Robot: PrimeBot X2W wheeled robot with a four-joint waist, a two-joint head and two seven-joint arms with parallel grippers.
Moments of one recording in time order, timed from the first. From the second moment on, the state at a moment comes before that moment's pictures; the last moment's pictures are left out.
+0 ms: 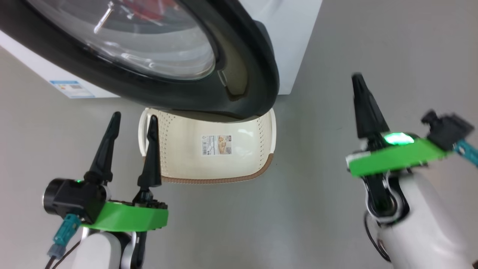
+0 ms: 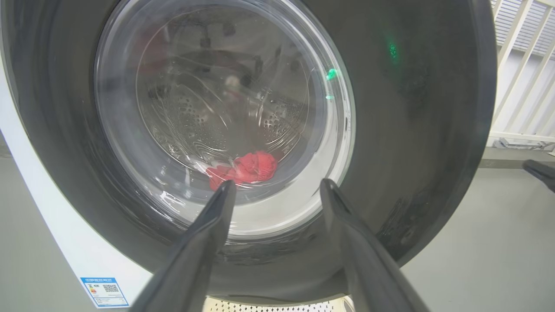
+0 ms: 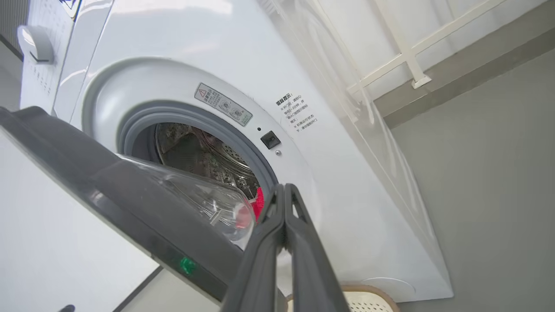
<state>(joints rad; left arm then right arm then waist) -0.31 0.03 -0.08 0.08 -0.20 -0.04 -0.26 -0.43 -0.06 0.16 0.24 0.82 0.13 -0.26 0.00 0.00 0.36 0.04</state>
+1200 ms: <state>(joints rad) -0.35 0.03 -0.13 0.09 -0.24 -0.02 -0.26 -0.93 -0.19 0.29 0.44 1.70 0.13 0.65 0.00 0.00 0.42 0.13</state>
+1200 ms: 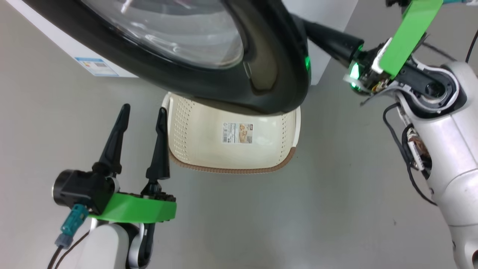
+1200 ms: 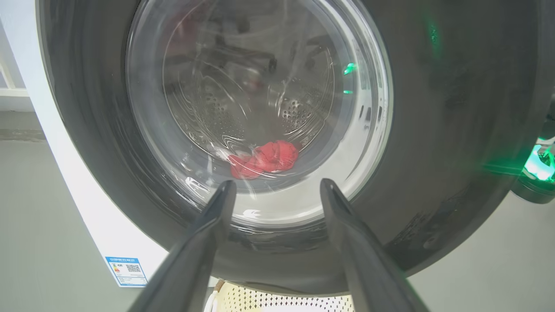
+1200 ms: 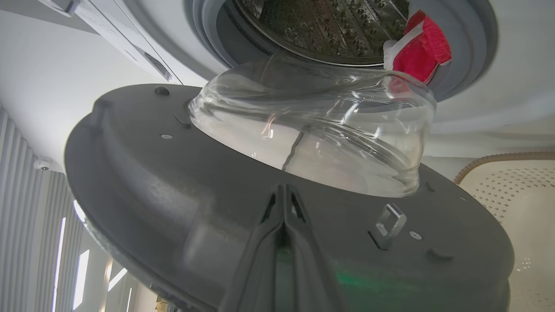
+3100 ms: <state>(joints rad) -0.20 0.03 -0.11 0.19 -0.28 -0.01 -0.26 -0.63 -0.12 0.44 0.43 1.63 0.13 0.76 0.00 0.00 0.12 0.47</state>
